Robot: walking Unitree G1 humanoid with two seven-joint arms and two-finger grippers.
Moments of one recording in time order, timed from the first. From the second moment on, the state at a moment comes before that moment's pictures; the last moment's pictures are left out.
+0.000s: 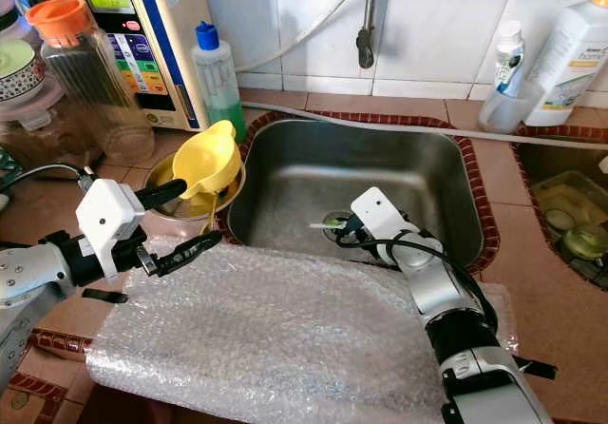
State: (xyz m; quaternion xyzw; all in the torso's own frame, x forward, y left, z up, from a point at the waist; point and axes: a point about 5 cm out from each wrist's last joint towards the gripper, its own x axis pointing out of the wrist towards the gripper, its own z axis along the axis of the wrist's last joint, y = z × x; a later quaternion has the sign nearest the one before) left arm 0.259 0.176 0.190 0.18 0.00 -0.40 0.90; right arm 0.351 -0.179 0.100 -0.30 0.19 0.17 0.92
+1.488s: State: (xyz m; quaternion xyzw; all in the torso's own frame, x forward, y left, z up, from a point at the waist) left arm 0.260 0.175 0.189 0.19 0.00 -0.40 0.90; right arm 0.357 -0.165 0.115 -0.16 0.19 0.19 0.95
